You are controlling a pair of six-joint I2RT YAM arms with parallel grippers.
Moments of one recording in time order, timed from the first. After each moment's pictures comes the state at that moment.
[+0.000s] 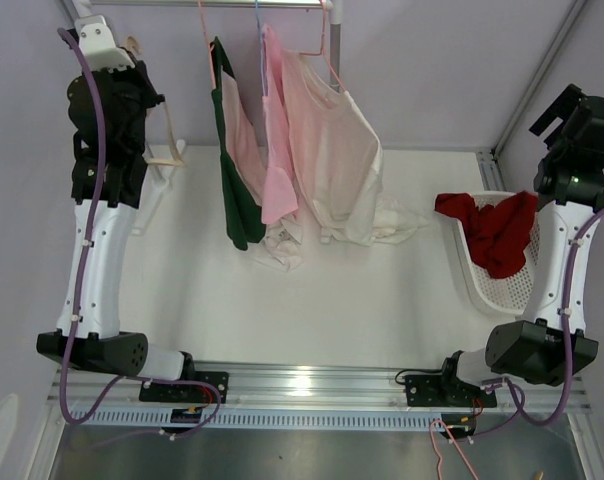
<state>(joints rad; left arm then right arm) -0.10 1.41 1.85 -0.27 -0.25 -0.09 -0.30 1.41 1.70 -0.44 0.36 0.22</state>
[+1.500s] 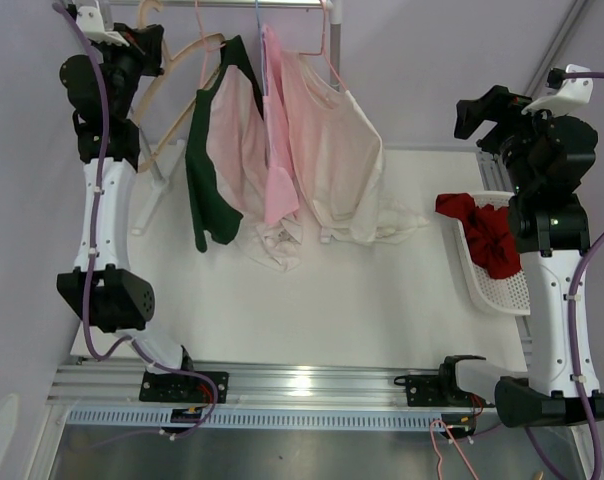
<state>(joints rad) 0.10 1.70 1.94 0.18 0.35 -0.27 0.04 1.17 1.63 -0.36 -0.02 0.28</state>
